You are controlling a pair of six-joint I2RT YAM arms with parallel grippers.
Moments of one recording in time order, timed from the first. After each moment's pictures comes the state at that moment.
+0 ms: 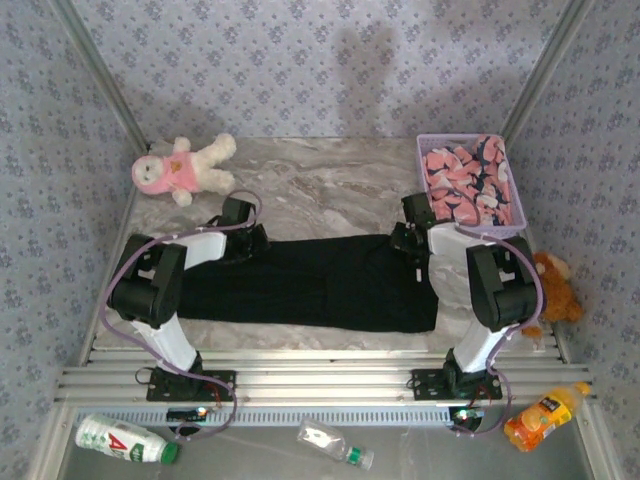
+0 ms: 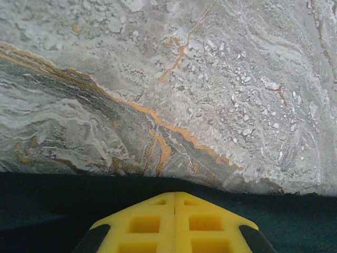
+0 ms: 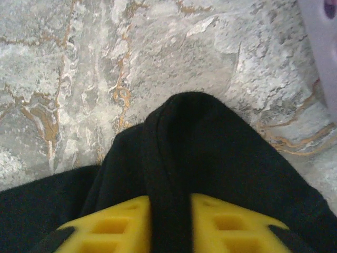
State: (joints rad) left arm -0.32 1.74 0.89 -0.17 0.16 -0.73; right arm 0.24 1.70 0.91 -0.27 0.03 0.54
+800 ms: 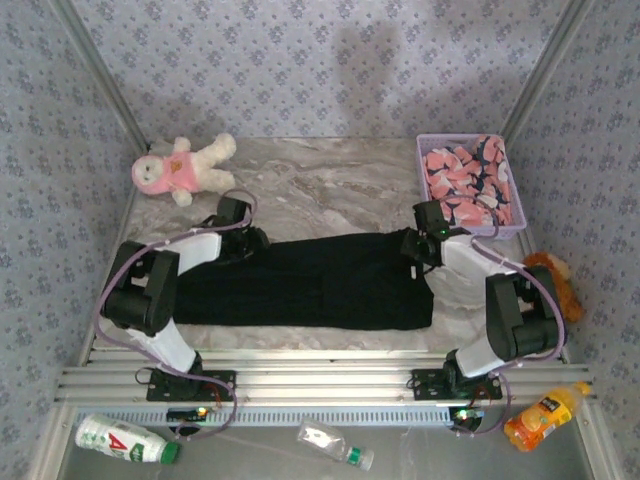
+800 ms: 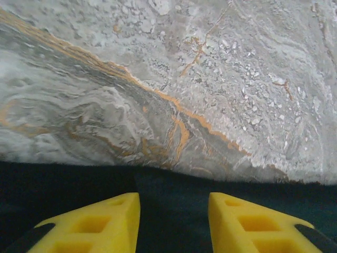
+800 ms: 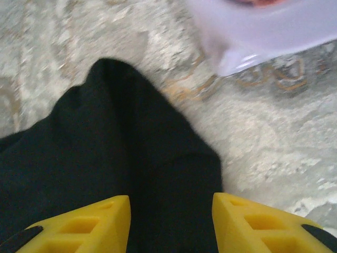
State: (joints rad) left arm -0.30 1.66 0.89 -0.26 0.14 -0.72; right arm 0.25 1.49 0.82 -0.41 0.13 0.57
